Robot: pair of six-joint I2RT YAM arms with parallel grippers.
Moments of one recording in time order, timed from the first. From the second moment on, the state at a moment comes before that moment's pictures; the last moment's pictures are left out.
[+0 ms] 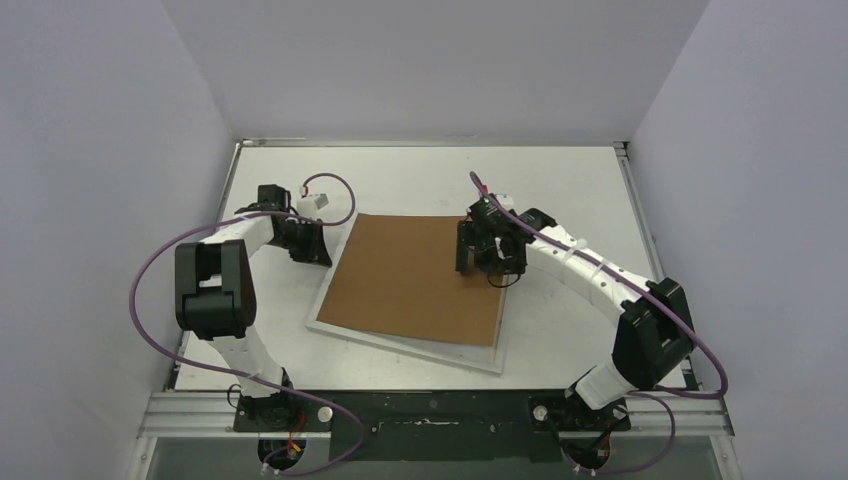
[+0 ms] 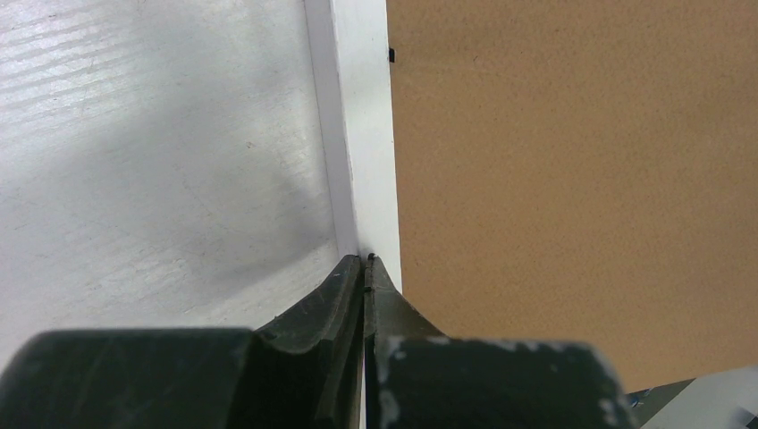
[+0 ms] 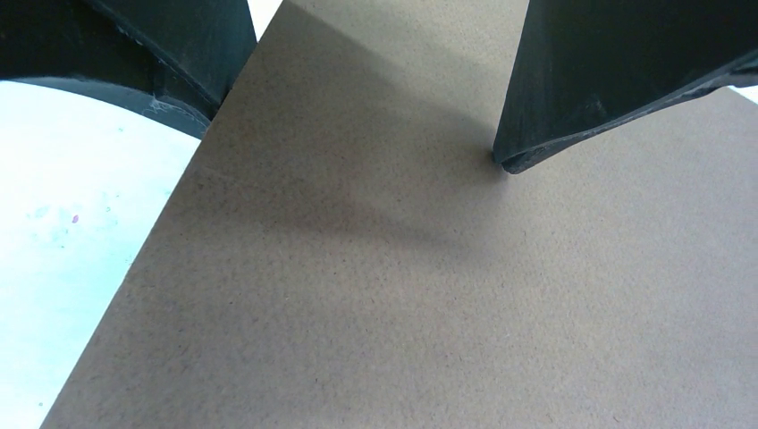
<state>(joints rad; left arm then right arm) 0.05 1.80 1.12 -0.58 0.56 0.18 0.64 1.54 1.22 -0.83 0.18 0.60</state>
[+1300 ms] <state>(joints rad) 0.08 1.83 1.15 -0.62 0.60 0.19 0.43 1.39 1.04 -0.70 0.02 0.53</state>
